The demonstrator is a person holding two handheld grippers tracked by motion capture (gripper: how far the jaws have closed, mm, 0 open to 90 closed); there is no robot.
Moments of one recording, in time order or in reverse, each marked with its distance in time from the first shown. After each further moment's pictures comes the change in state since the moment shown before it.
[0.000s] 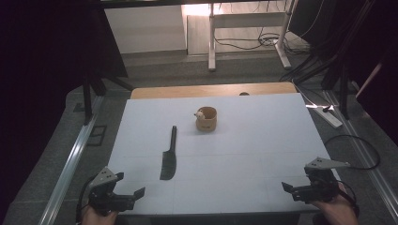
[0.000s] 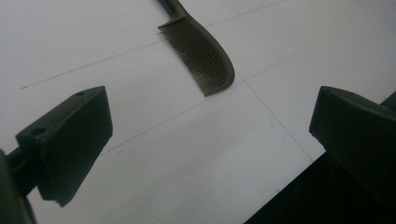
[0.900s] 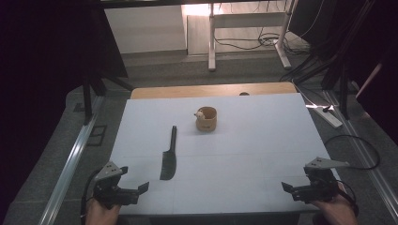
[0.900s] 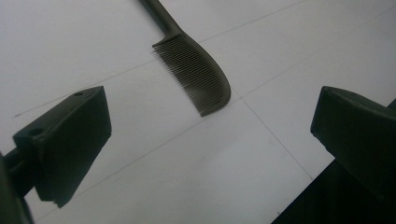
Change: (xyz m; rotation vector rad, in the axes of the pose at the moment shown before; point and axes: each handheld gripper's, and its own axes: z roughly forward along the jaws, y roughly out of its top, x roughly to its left) left arm -0.001 0.019 0.010 0.000 -0.017 0.038; right arm 0.000 0.000 0.001 0.001 0.008 -0.004
